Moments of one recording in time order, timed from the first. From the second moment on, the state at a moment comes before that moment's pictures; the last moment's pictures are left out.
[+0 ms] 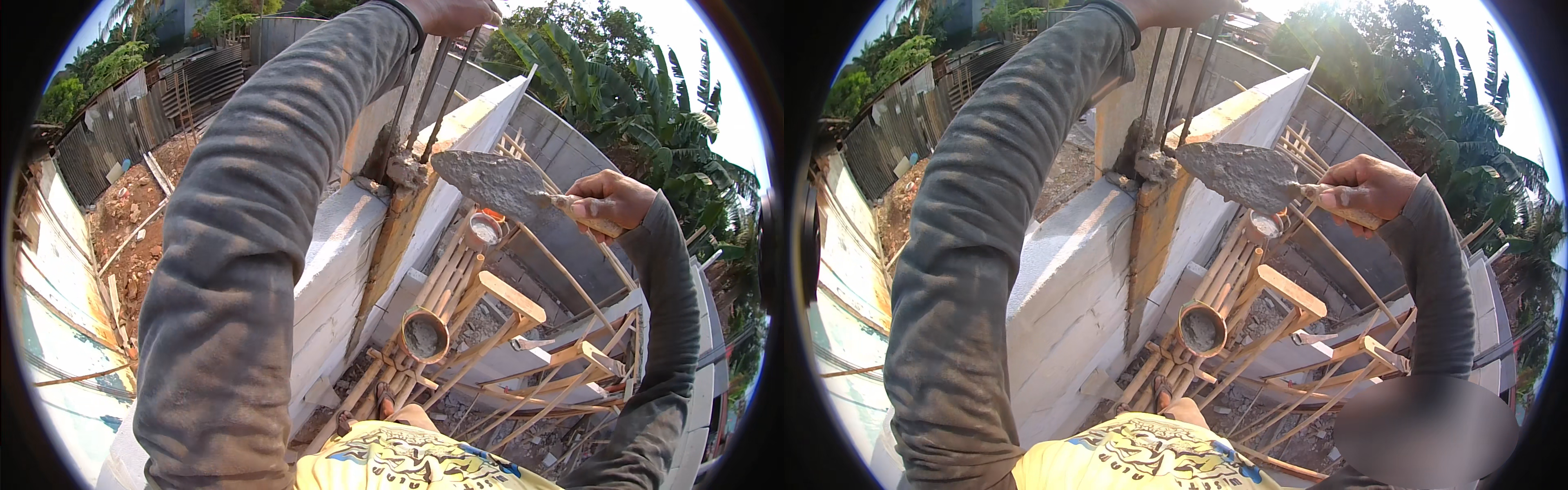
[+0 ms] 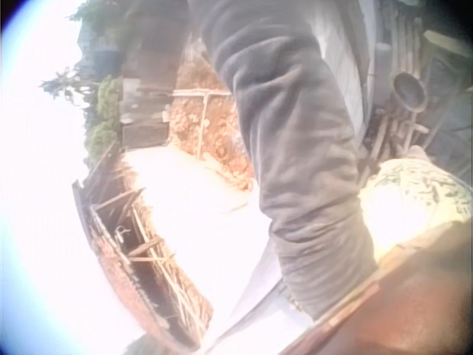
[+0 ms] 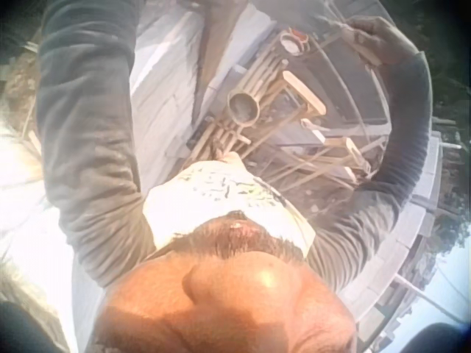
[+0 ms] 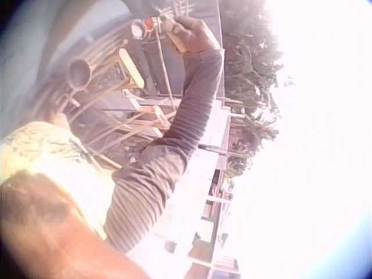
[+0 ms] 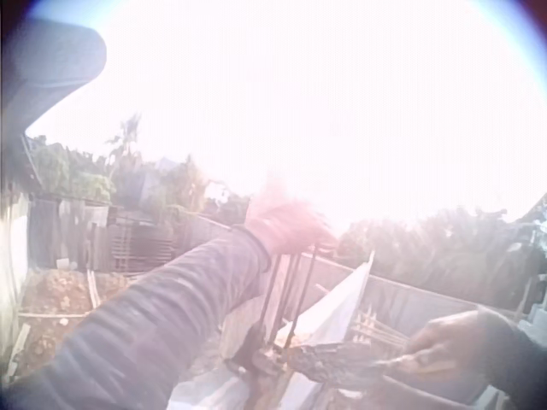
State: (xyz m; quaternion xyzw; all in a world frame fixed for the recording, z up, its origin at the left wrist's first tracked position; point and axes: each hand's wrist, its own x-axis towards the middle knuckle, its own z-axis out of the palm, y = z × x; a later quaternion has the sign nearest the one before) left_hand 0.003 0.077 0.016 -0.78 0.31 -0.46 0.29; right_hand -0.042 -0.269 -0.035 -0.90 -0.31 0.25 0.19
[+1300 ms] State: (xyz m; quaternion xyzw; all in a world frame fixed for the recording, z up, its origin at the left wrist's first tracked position) left_hand -0.018 0.066 0.012 -0.78 0.24 -0.48 0.32; right_hand -0.035 -0.122 -0.306 -0.79 -0.34 -0.31 0.40
